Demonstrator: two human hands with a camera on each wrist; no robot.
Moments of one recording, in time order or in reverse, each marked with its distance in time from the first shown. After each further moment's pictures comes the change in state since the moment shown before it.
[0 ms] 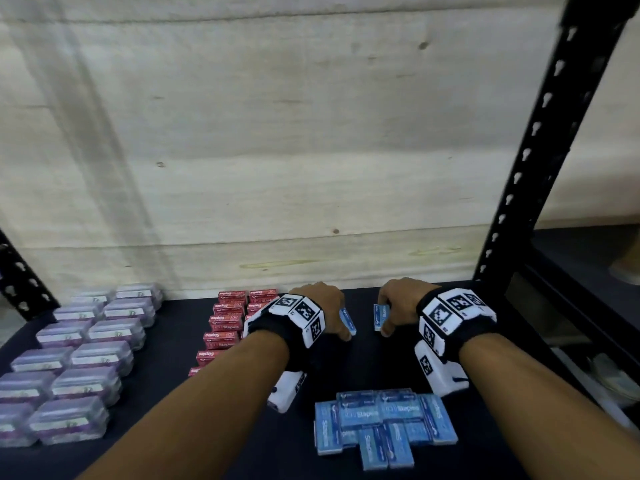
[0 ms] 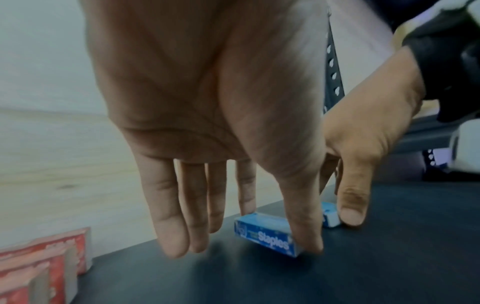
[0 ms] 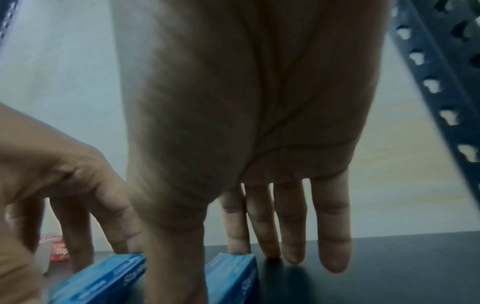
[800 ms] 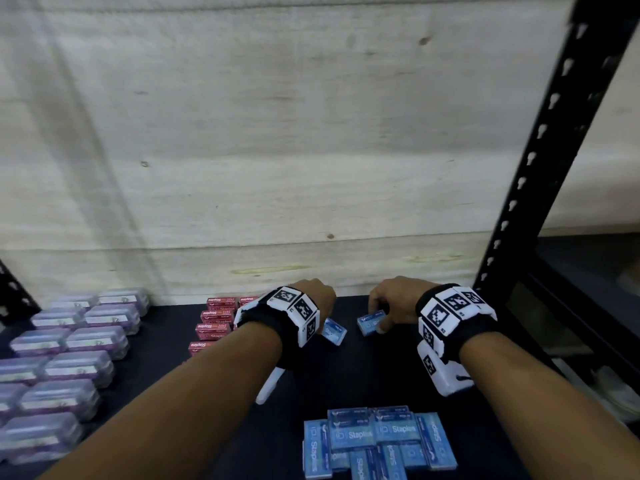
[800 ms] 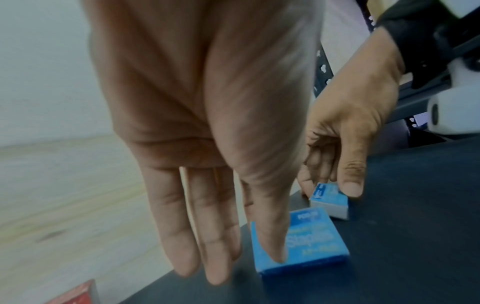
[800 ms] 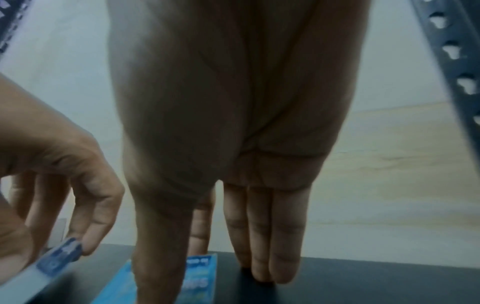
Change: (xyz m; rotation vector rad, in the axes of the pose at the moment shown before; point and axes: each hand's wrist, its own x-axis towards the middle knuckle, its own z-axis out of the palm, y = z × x) left_hand 0.027 -0.016 -0.005 0.176 -0.008 0.088; right_hand 0.016 0.014 -0.009 0.079 0.030 -0.122
